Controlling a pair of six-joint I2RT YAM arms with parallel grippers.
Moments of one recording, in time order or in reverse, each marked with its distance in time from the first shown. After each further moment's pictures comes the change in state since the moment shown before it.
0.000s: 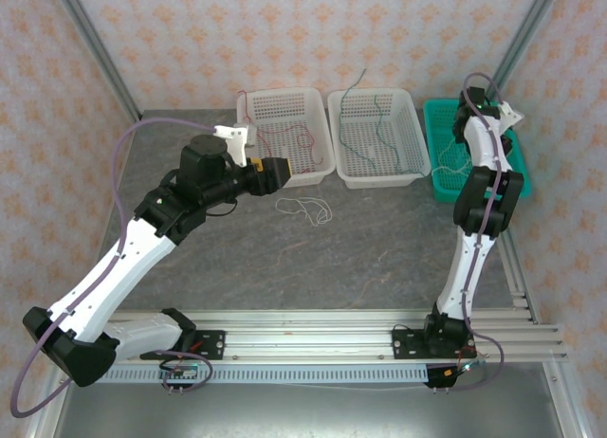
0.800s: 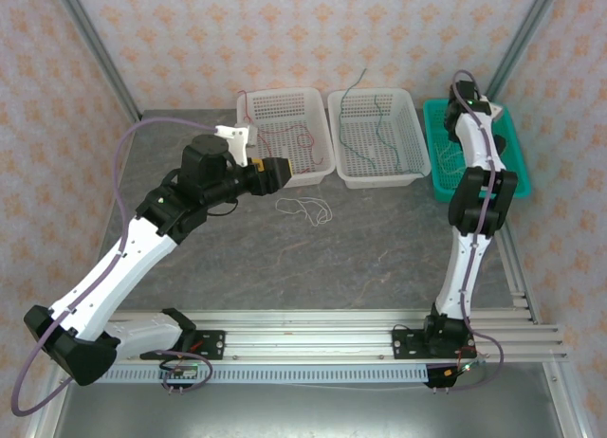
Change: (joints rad) left arm 0.000 0.009 -0.001 0.006 0.000 -0.001; right arm 0.063 -0.021 0.023 0.008 -0.297 -0.189
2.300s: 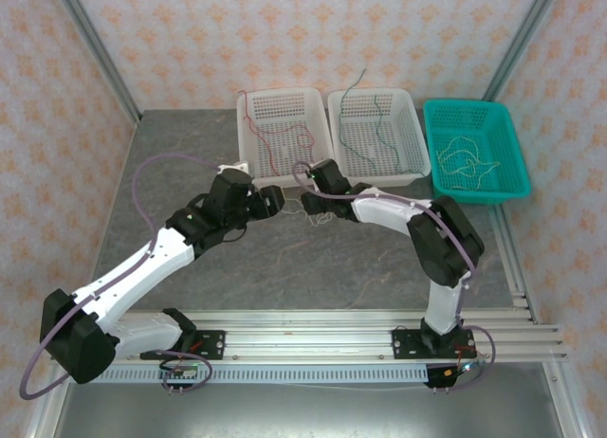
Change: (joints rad) left arm -0.037 0.005 -0.327 0.086 -0.238 -0.211; right arm 0.806 -0.386 -0.951 0.814 -0.541 -0.357
